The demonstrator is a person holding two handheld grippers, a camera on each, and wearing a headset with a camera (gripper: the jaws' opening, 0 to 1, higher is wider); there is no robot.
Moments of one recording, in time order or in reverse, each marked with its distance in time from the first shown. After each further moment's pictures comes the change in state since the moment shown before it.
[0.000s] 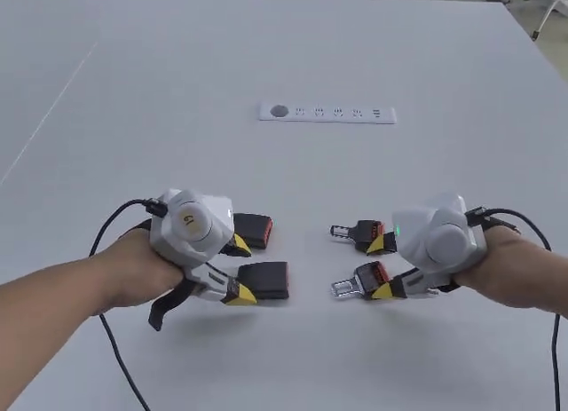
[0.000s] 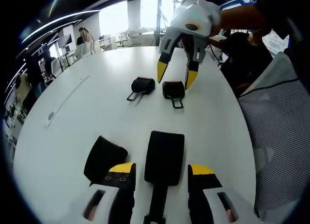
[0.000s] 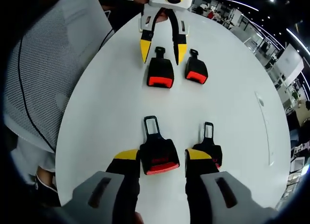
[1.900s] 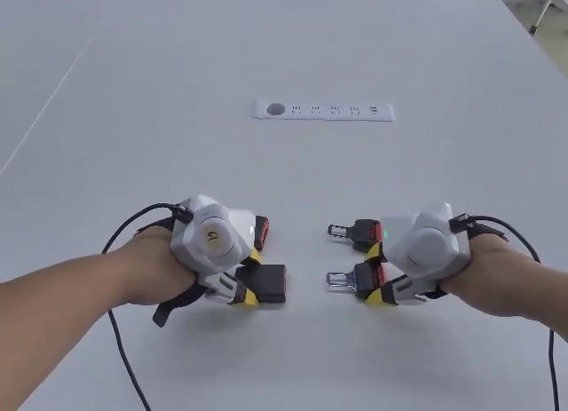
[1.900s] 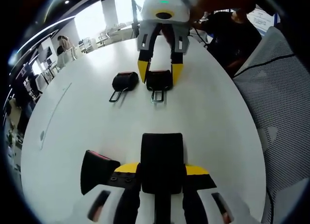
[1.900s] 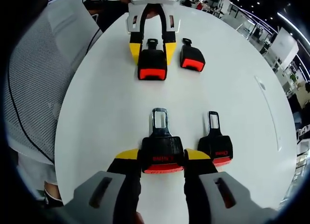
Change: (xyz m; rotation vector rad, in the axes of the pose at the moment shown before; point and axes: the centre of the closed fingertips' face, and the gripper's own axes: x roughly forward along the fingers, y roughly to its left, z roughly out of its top) left arm 0.023 -0.005 -0.004 0.178 0.100 -0.048; right arm 0.018 0.003 -0.011 0.129 0.033 -0.010
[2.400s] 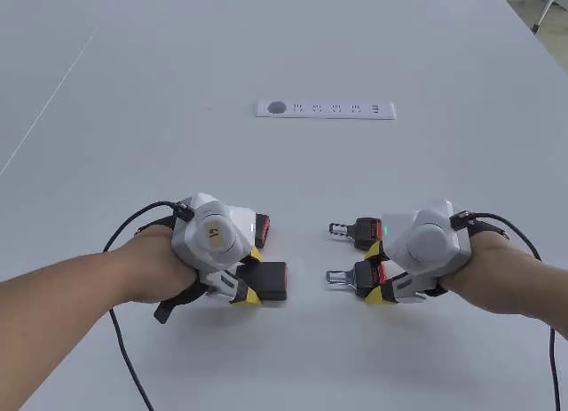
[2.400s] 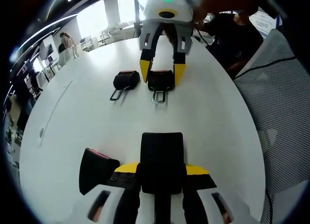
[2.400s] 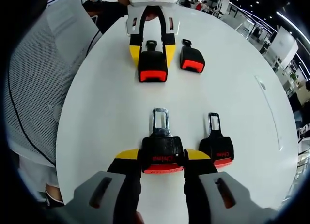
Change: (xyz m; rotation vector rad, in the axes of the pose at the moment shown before) left arm 0.001 0.001 0.000 -0.023 -0.002 -0.002; right arm 0.000 0.002 0.005 0.015 -0.013 0.010
